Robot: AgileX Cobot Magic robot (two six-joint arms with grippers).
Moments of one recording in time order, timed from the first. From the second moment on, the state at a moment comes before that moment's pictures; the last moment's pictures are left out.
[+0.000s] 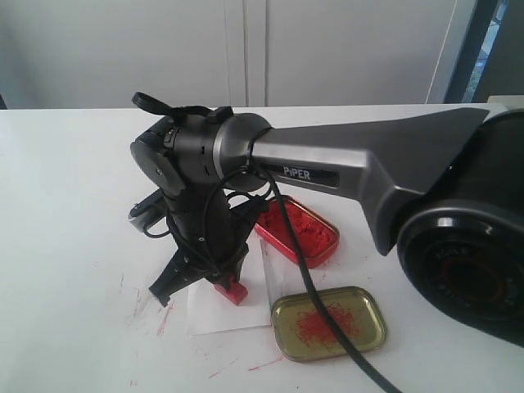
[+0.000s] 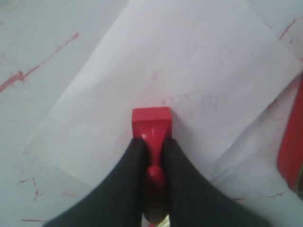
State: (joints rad) left arm 0.01 0.00 0.02 -0.09 0.38 0.15; right arm 0.89 2.24 -1.79 -0.16 1.22 0.14
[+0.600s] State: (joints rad) left arm 0.01 0.00 0.02 -0.09 0.38 0.15; right arm 0.89 2.21 -1.79 -0.16 1.22 0.13
